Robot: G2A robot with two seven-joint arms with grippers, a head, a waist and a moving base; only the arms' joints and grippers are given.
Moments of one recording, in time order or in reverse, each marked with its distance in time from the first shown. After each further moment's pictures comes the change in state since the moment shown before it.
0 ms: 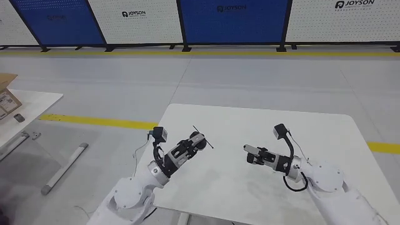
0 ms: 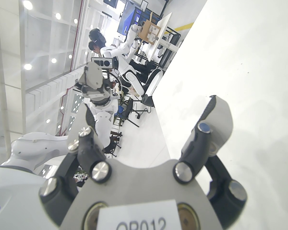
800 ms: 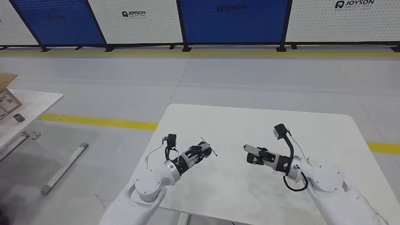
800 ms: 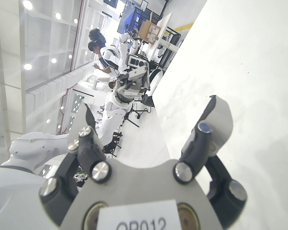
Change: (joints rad) left arm -0.204 -0.024 0.187 0.353 0.067 0.135 0.029; right arm 0.000 0.000 0.000 0.000 0.000 0.000 0.000
